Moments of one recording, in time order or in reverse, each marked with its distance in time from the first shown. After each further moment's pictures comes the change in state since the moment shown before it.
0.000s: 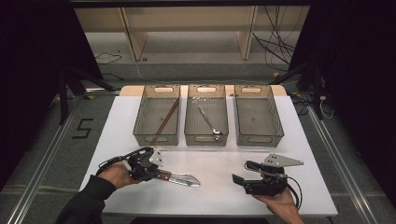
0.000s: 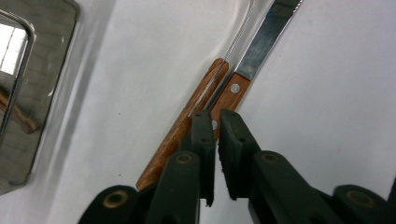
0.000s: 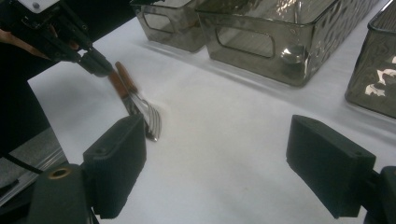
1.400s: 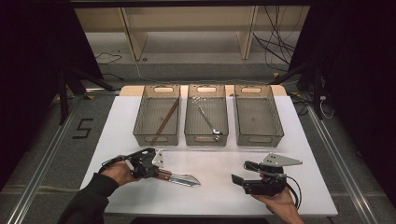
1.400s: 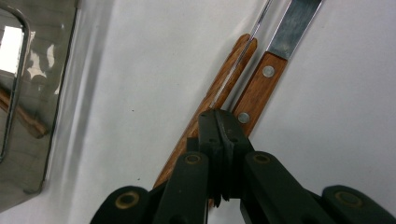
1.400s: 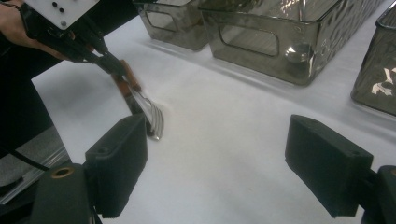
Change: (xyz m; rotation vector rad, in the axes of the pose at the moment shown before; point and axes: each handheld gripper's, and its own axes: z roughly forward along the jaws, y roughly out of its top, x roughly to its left) left arm 0.009 -0.003 0.019 0.039 0.034 0.070; right arm 0.000 0.000 0.002 0.006 0.014 0.001
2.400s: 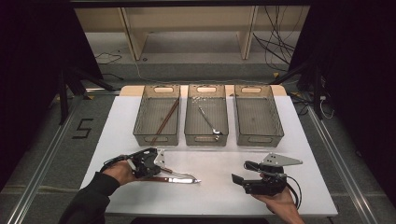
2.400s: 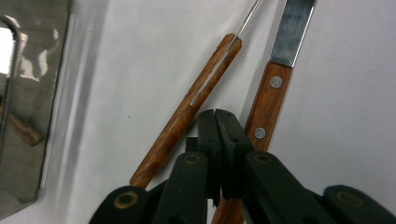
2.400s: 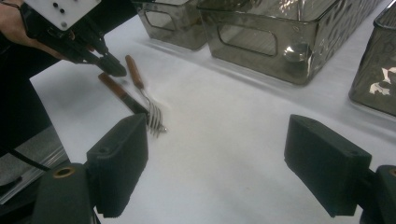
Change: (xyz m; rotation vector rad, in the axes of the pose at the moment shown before) left arm 0.000 0.002 -0.001 -0.001 -0.012 -0.002; right arm -0.001 0.000 0.000 0.003 -0.005 -0.003
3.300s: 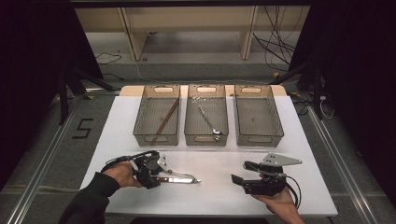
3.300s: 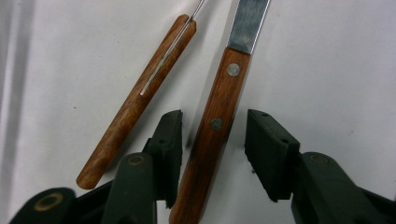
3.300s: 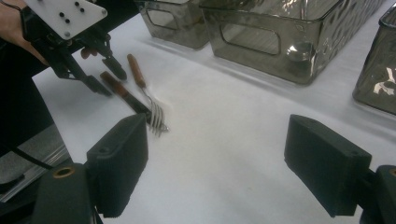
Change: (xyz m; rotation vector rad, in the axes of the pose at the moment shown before) left arm -0.005 0.005 0.008 0.094 -0.139 -0.016; right arm 0.000 0.000 0.001 0.006 0.009 0.000
